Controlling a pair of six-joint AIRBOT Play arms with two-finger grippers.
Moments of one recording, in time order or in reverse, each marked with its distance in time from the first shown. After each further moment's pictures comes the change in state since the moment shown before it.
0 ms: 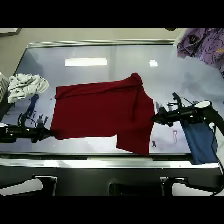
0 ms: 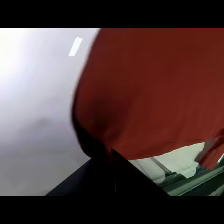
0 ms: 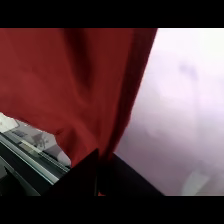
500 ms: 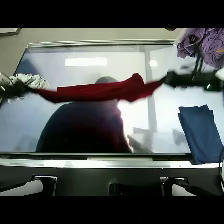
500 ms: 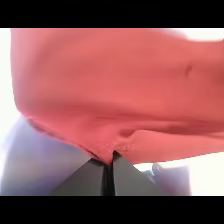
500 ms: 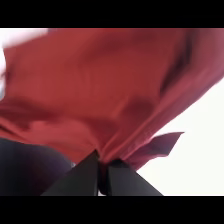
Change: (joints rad) left arm -0.163 0.037 0.752 -0.004 -0.024 -0.146; right arm 0.118 0.128 0.531 -0.077 -0.128 0.128
